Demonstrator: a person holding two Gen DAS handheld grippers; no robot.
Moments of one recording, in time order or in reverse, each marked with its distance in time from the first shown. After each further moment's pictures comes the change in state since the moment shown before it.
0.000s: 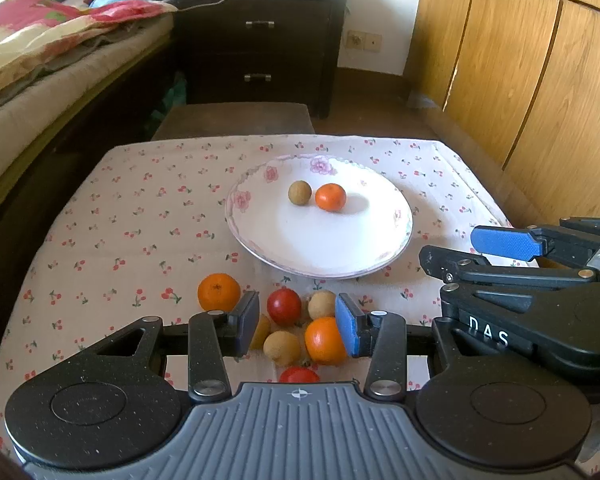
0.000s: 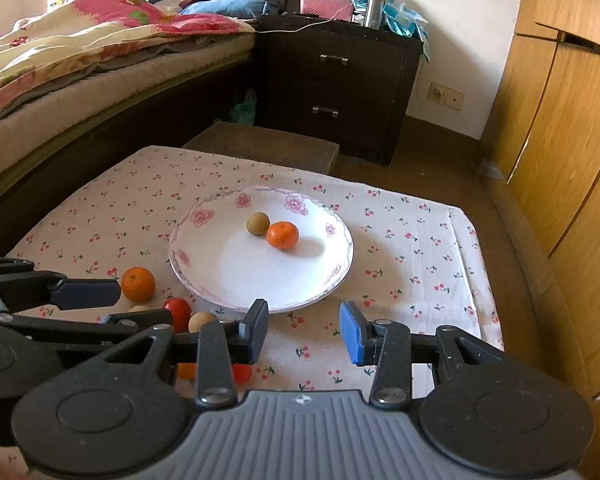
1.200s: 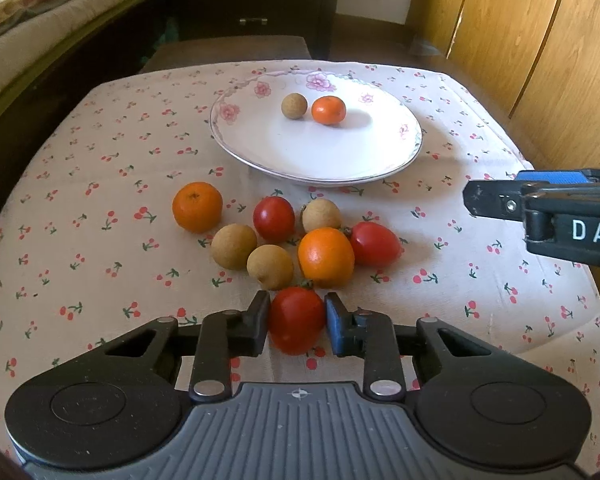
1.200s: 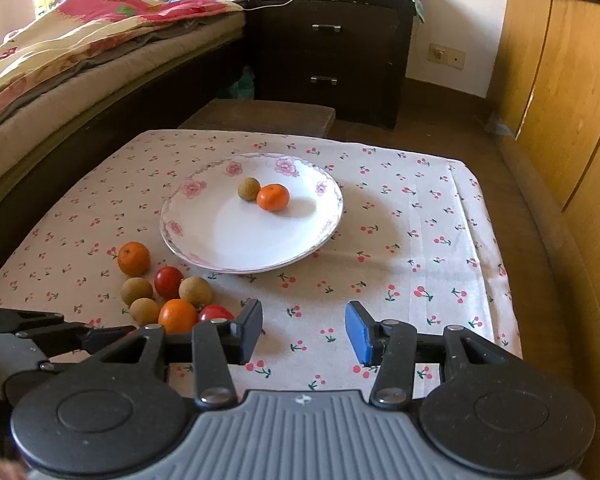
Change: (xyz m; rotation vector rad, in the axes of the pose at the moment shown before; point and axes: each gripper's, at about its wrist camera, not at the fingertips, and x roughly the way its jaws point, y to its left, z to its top) left arm 0.031 -0.003 -0.036 0.010 0.145 0.001; right arm 0.003 -0.026 -0.015 0.078 0.080 0.066
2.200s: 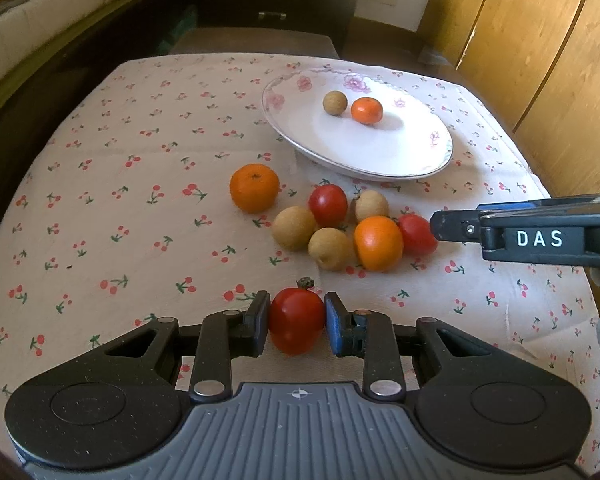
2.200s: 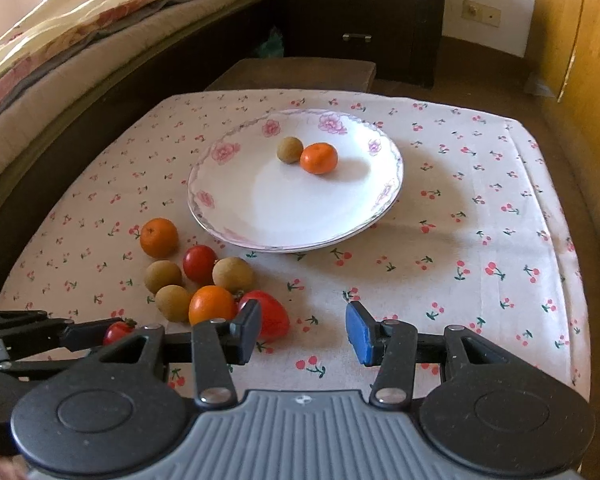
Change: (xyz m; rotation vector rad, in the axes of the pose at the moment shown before) left arm -0.010 0.039 -0.007 -0.076 0.011 -0.039; right arm 0.045 0.014 0.004 0.022 0.128 0.123
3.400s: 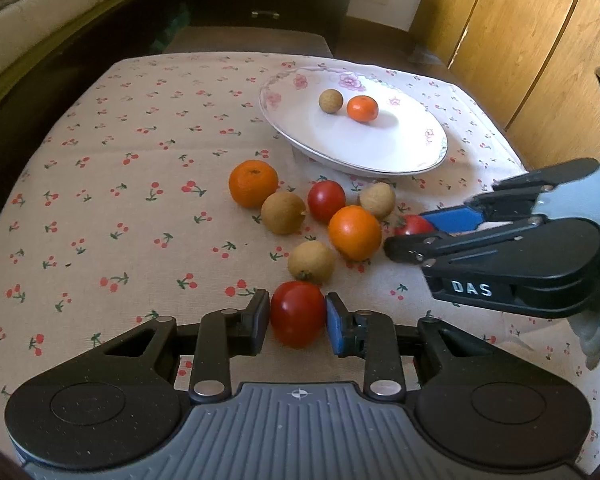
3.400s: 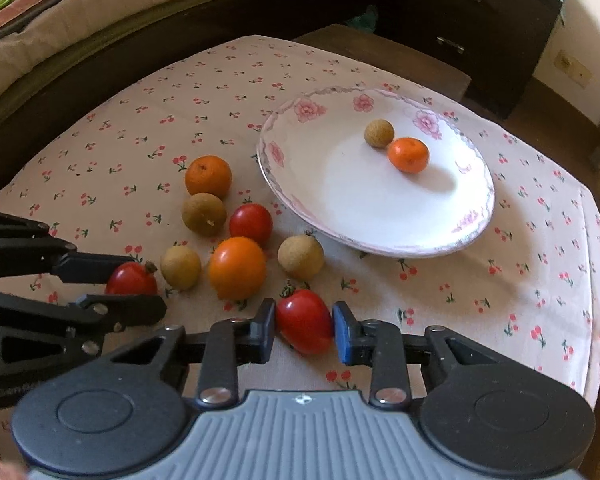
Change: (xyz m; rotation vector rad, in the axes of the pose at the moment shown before) left arm -0.004 0.001 -0.003 0.008 -0.002 -0.021; right arm 0.025 0.034 0.000 -0.319 0.081 0.038
